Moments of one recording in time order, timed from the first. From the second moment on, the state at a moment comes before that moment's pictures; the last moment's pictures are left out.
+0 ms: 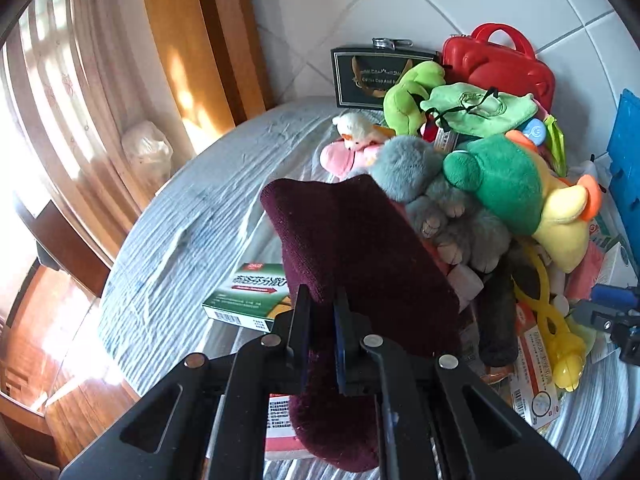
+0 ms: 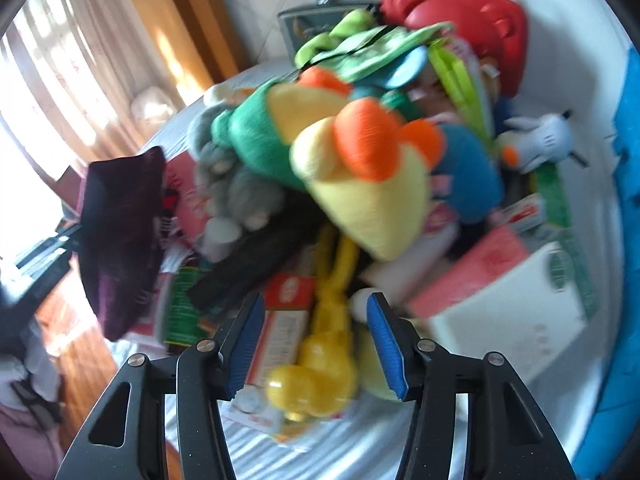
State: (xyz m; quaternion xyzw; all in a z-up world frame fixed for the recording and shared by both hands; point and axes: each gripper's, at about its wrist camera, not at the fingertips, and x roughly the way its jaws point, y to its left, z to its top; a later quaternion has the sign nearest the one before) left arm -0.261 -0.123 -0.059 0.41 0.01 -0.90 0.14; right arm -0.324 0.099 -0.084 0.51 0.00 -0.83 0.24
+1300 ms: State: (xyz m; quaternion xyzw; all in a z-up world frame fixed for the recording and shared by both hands) left arm -0.254 -0.058 0.072 0.25 -0.03 -0.97 -0.03; right arm -0.287 0.122 0.044 0.37 -0.04 -0.91 0.18
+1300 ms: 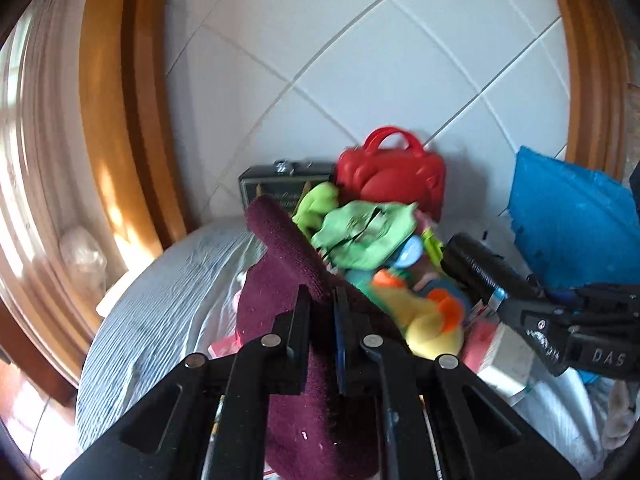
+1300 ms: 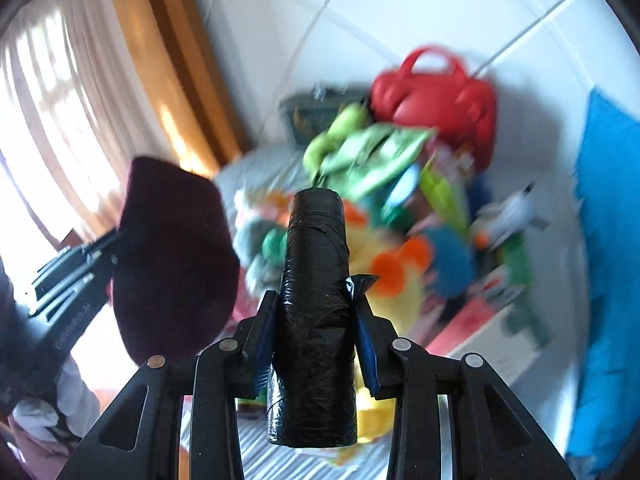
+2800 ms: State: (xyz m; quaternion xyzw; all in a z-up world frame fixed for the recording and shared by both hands) left arm -0.267 0.511 0.122 0.42 -0.13 -0.85 -0.30; right arm -0.203 0.651 0.089 0.38 -0.04 -0.91 -0.17
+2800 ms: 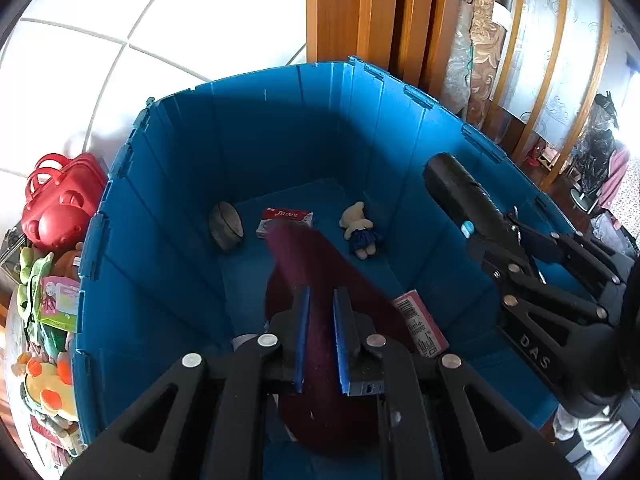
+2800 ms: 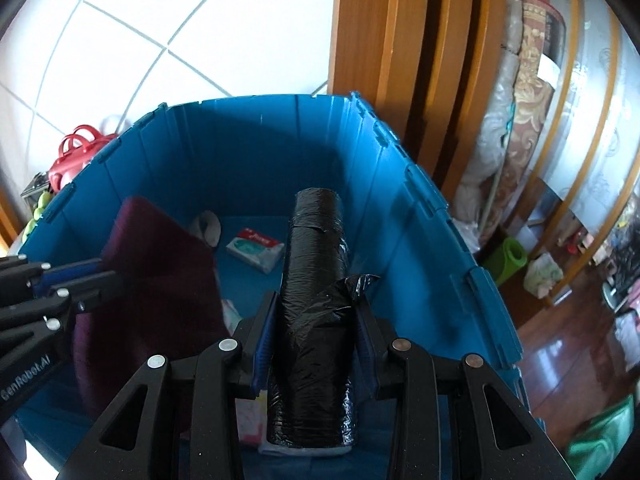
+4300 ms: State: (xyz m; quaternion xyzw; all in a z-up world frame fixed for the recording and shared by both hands) left arm -0.197 0.243 0.133 0.23 0.02 -0.97 -0.10; right arm -0.162 0.464 0.147 0.20 0.01 -0.98 0.00
